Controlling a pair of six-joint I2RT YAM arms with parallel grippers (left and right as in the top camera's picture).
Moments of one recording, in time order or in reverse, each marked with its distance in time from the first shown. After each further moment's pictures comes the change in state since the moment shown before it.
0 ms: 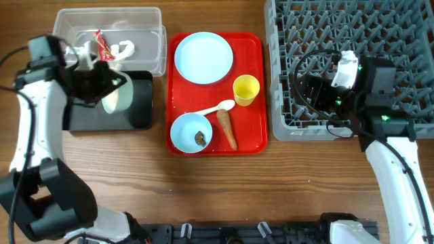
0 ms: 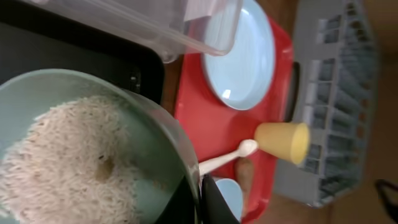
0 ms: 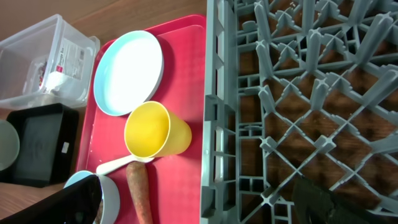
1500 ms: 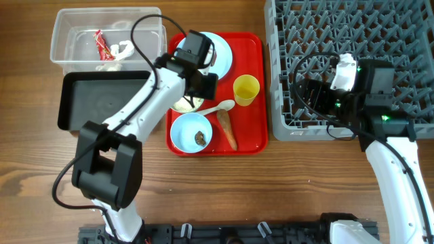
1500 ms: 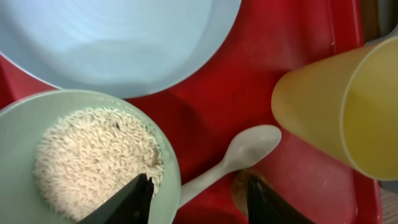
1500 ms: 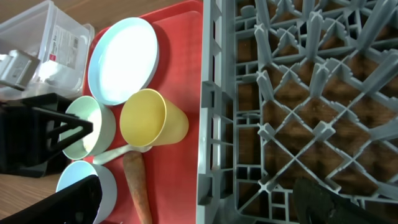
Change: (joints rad) left arm -0.757 0.206 0.093 0.157 -0.605 -0.102; right arm 0.000 0.000 0.000 -0.045 0.000 -0.019
